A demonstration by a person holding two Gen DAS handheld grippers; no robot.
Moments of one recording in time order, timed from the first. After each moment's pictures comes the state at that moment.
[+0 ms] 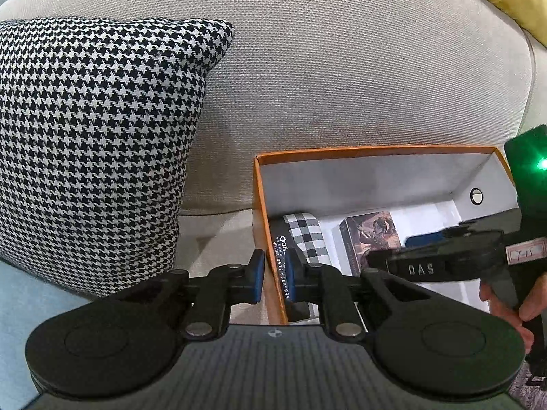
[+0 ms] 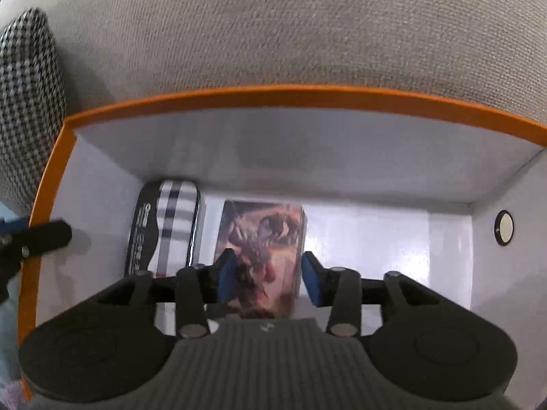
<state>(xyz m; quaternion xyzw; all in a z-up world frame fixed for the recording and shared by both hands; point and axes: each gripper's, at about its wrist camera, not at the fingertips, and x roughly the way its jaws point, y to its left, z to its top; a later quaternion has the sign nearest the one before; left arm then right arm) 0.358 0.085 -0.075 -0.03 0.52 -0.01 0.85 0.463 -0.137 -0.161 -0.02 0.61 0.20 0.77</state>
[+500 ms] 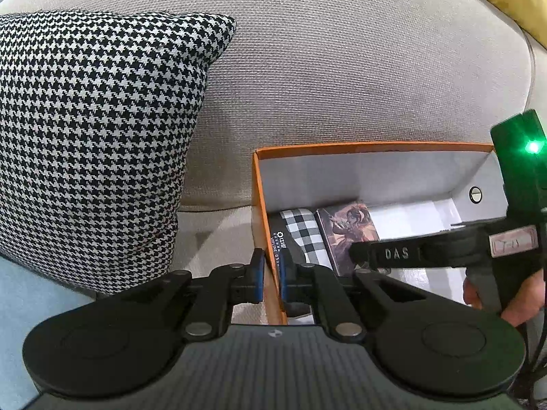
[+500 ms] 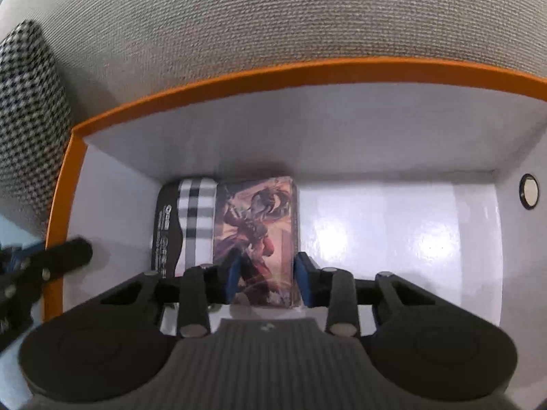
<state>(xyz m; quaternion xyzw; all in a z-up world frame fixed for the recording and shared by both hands) 0.341 0.098 -0.122 -0.04 0.52 -0.01 0.85 0.464 -0.133 -0.162 0.05 0.62 0.17 0.77</state>
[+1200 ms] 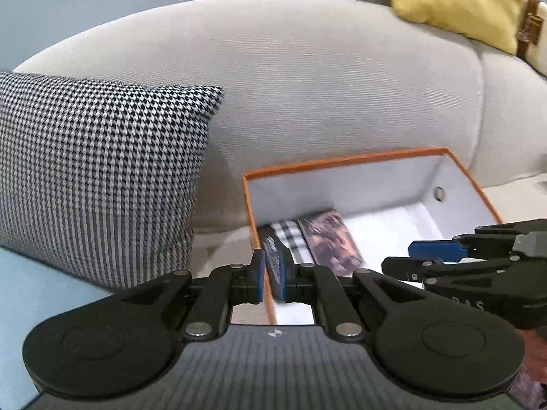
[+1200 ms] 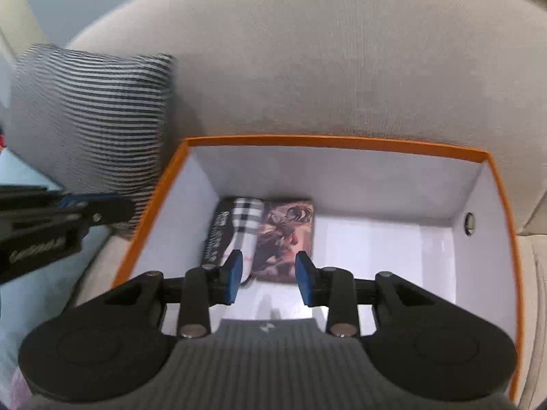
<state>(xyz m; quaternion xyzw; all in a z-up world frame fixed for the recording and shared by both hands) 0.254 0.070 -0.043 0.00 0.45 -0.02 0.89 0.356 -0.159 -0.071 0.01 0.47 0.25 0.85</state>
